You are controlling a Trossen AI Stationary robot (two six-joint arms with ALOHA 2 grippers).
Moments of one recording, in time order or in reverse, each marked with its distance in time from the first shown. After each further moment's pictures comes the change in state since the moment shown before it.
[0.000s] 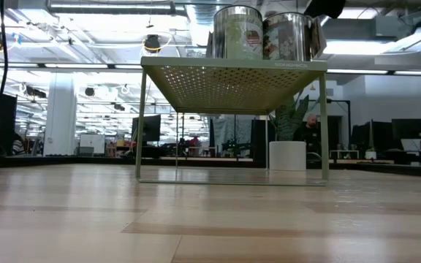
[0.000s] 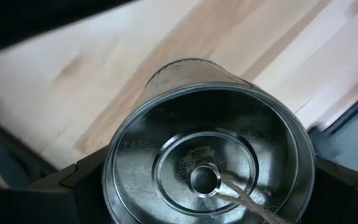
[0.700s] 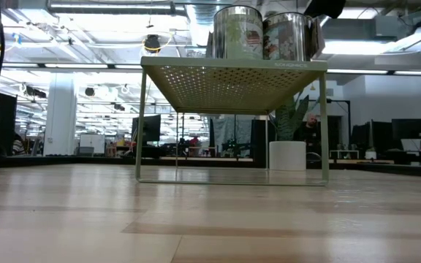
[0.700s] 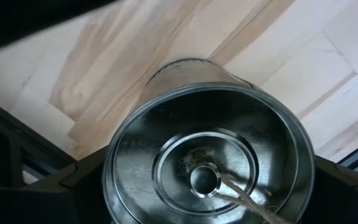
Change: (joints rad) left arm -0.105 0.292 0.001 0.128 0.162 -0.005; right arm 0.000 0.000 0.000 0.000 0.000 0.000
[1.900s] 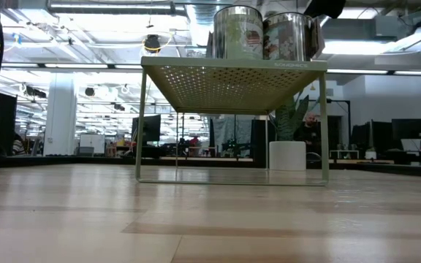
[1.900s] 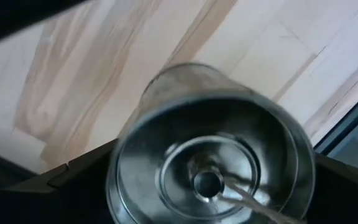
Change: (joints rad) left arm -0.008 0.012 0.001 0.080 -0.033 0.123; right arm 0.000 0.000 0.000 0.000 0.000 0.000
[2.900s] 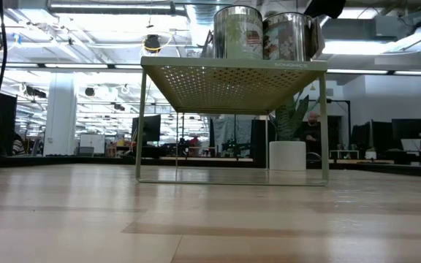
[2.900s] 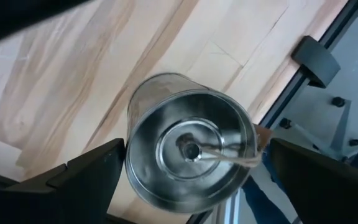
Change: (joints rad) left arm 0.002 -0.138 0.000 0.038 -0.049 0.013; right arm 0.000 0.000 0.000 0.000 0.000 0.000
